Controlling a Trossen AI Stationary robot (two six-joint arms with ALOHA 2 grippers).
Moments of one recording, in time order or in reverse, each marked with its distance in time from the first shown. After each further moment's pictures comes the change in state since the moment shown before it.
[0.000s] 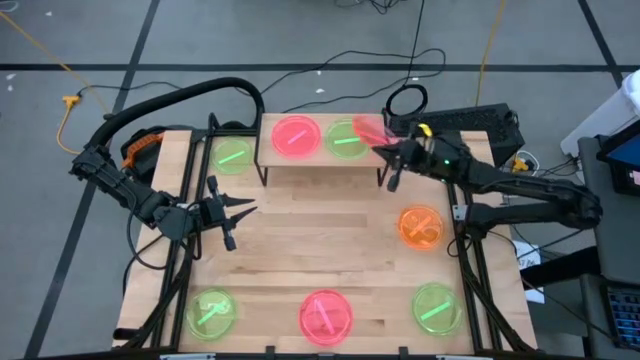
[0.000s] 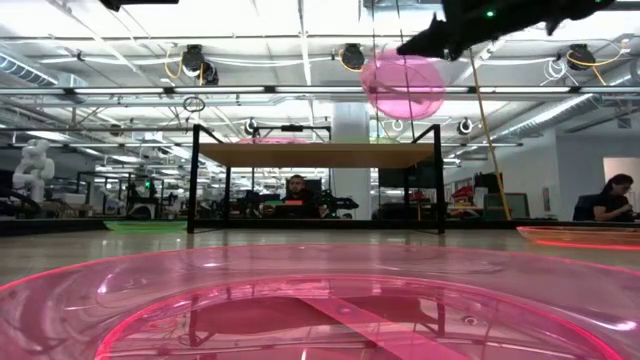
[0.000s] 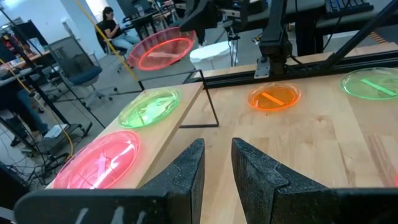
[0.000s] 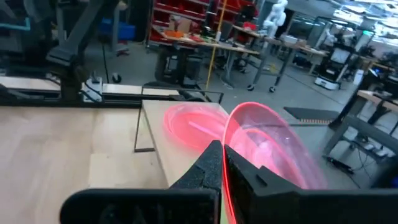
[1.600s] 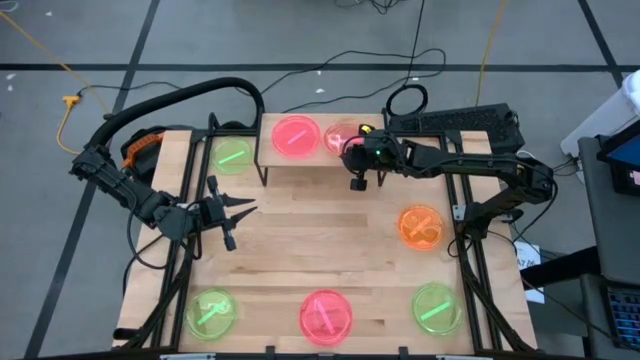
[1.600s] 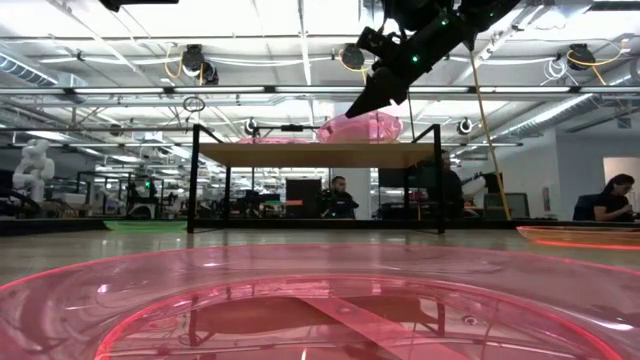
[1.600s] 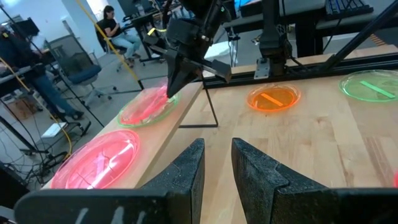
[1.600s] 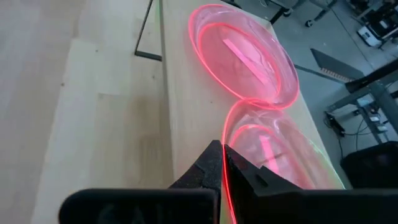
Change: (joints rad) left arm 0.000 0.000 0.000 0.000 0.000 -0.012; right arm 0.017 0.518 0.345 -0.267 0.054 -0.239
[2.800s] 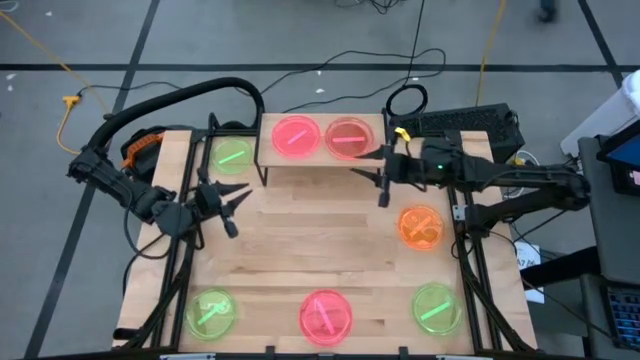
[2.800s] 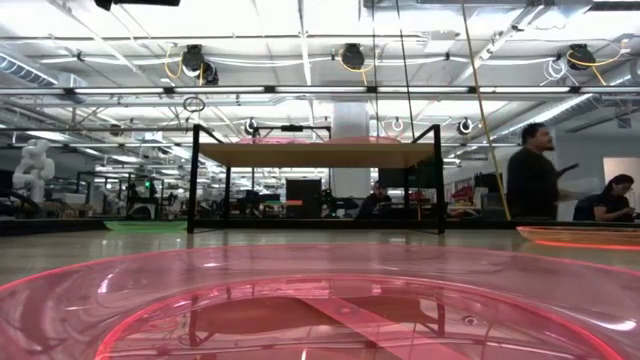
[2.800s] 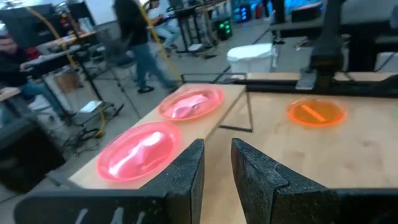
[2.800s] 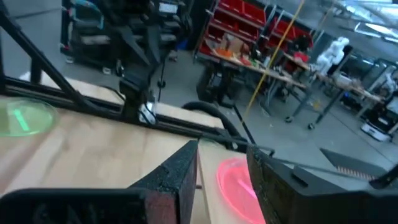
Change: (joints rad) left arm 0.050 0.000 0.075 -0.111 -0.133 -0.121; right arm 0.242 -0.353 0.000 0.076 -0.027 0.116
